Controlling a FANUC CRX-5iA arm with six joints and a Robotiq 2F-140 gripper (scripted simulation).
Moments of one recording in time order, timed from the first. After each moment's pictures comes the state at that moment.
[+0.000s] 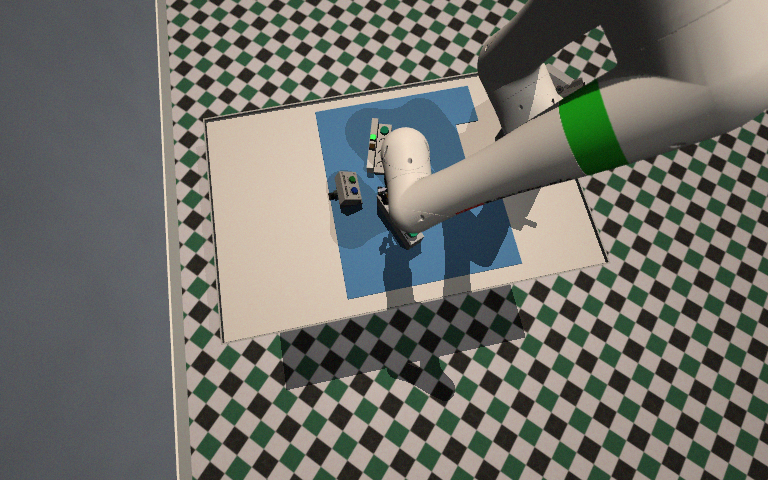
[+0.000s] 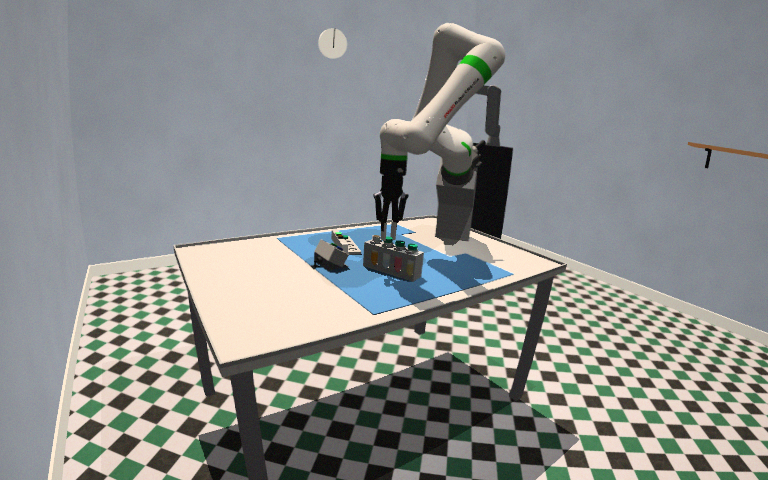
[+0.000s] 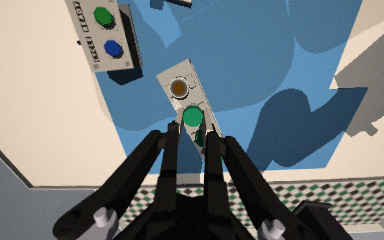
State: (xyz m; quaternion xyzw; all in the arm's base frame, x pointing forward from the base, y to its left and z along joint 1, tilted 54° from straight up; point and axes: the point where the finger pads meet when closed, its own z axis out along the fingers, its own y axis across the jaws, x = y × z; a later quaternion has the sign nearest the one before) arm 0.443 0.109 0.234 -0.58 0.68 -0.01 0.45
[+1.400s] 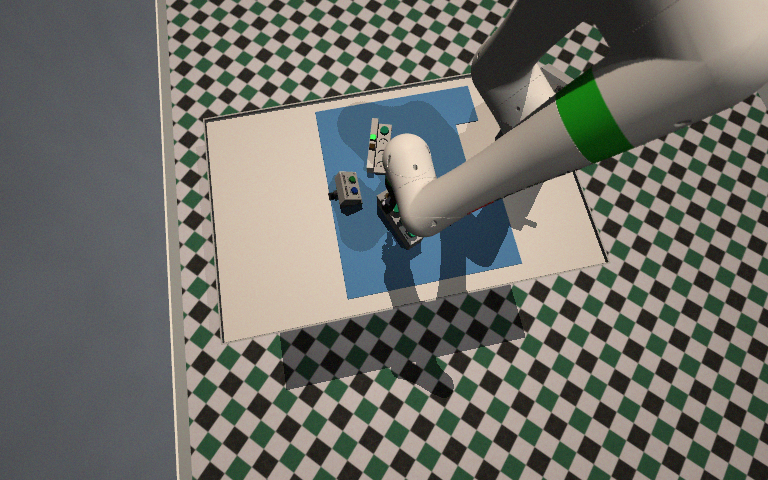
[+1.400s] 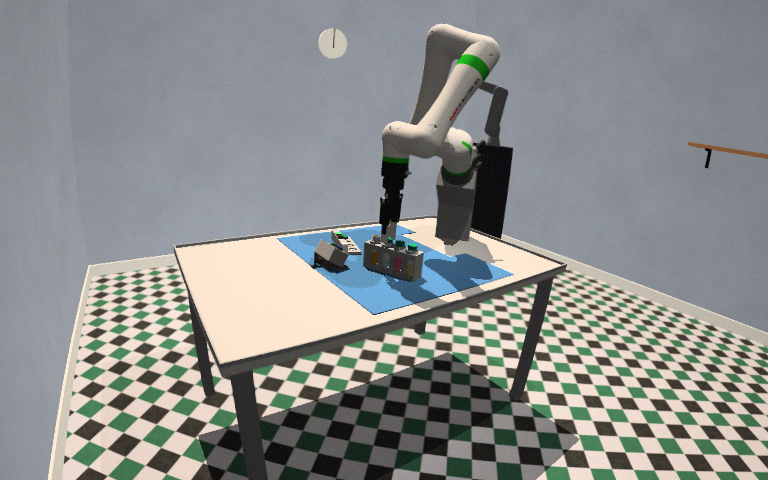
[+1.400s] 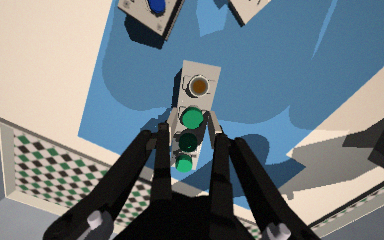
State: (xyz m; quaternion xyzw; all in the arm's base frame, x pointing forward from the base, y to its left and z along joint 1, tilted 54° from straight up) arm 0.447 0.113 0.230 -0.75 0.48 -0.16 0.42
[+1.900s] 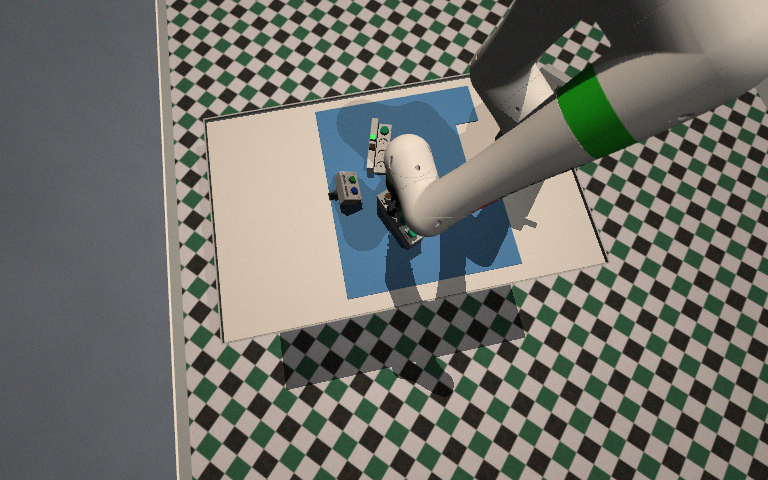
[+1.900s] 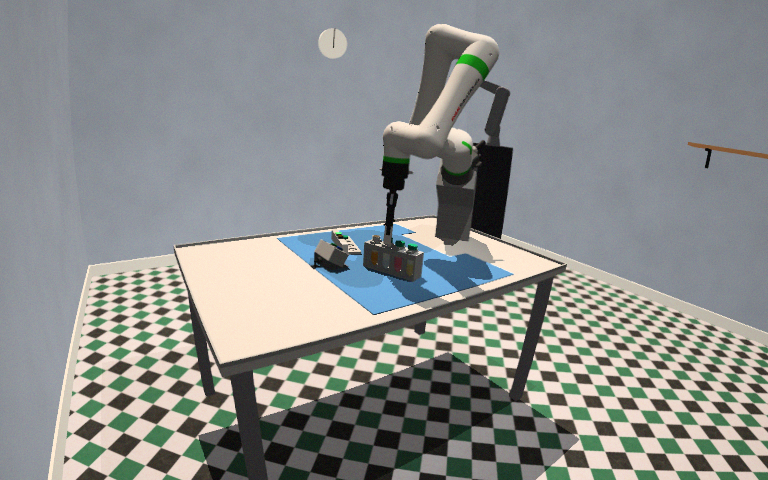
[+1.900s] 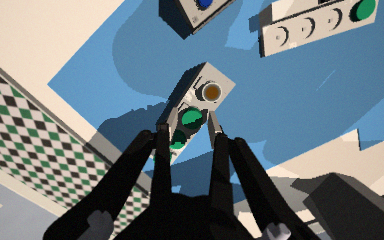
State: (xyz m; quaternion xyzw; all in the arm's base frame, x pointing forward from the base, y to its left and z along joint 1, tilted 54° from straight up) arm 0.448 0.112 0.230 -0.84 0.31 -0.25 0.37
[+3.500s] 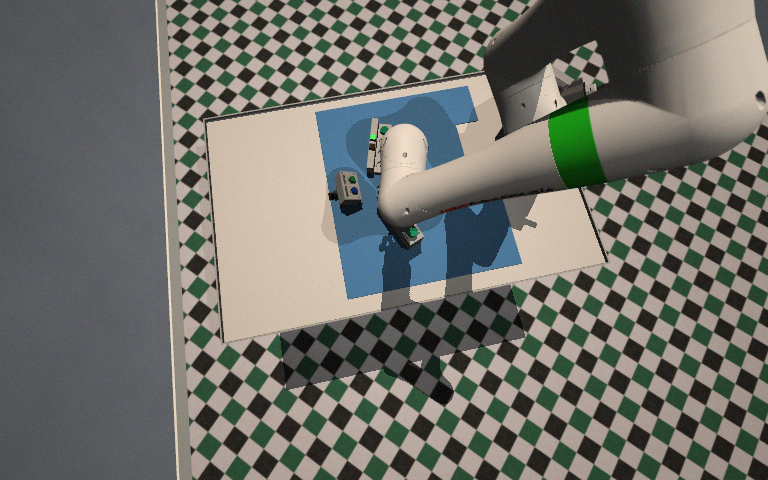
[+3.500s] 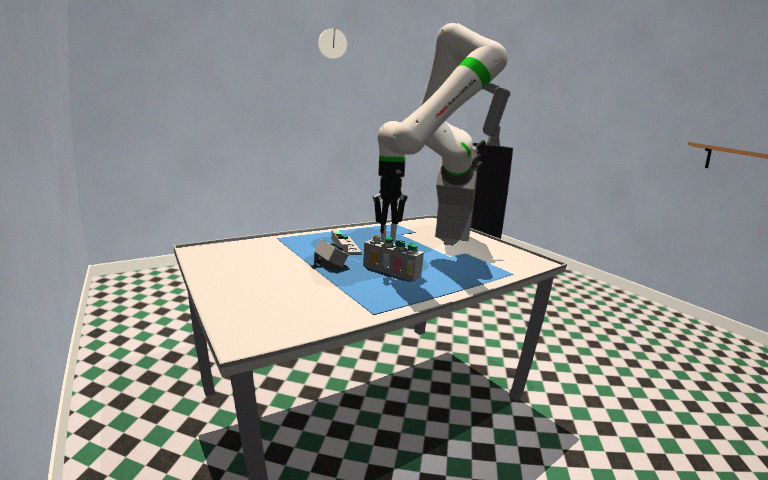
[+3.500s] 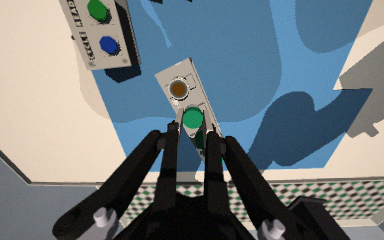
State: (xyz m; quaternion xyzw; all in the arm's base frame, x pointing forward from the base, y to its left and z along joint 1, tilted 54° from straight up) arm 0.448 0.112 0.229 -0.58 0.67 -0.01 0.47
